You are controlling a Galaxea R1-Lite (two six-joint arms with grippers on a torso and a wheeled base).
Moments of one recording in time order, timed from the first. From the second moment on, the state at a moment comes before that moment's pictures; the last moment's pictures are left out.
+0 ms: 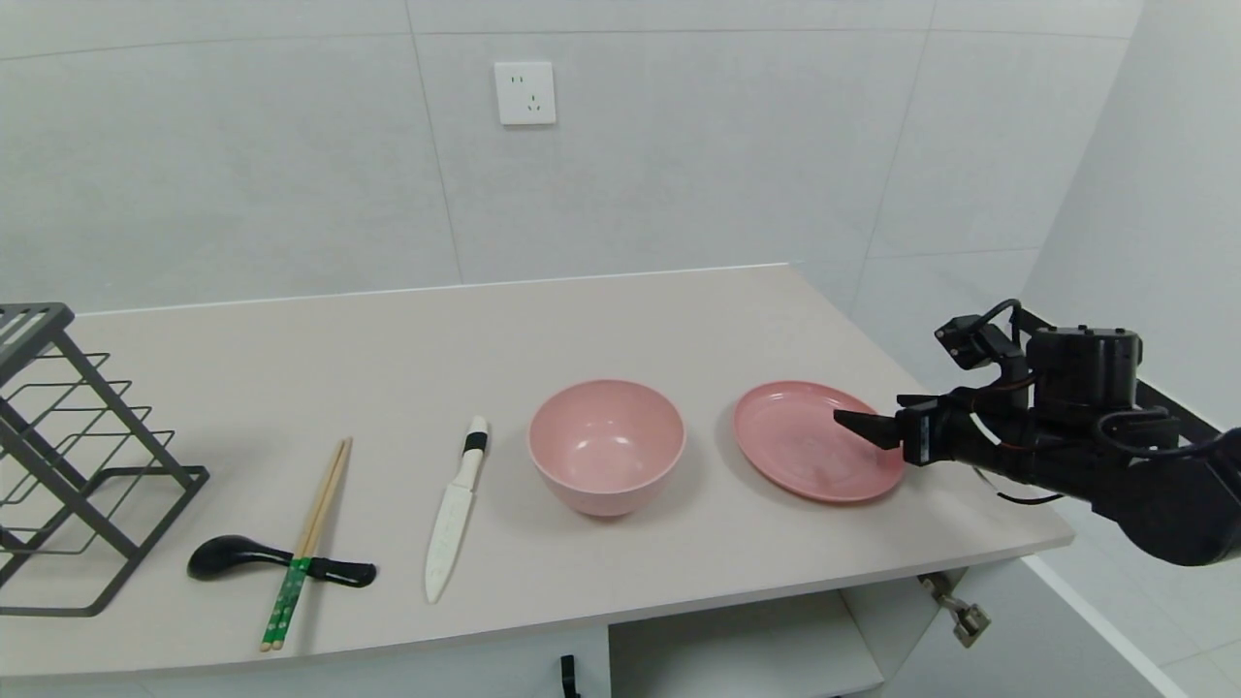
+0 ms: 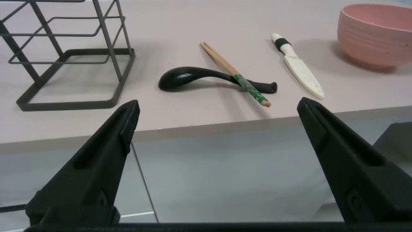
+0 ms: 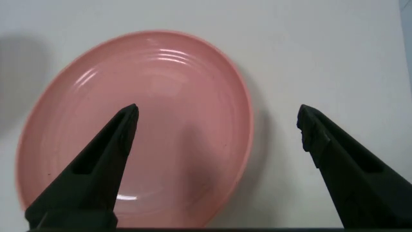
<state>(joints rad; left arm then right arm) 0.00 0.00 0.00 0.00 -0.02 -0.01 0.12 1.94 -0.65 -0.83 0.32 -0.02</state>
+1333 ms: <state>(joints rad) 0.00 0.00 0.00 0.00 -0.02 -0.01 0.08 1.99 -0.63 -0.83 0.25 -0.01</state>
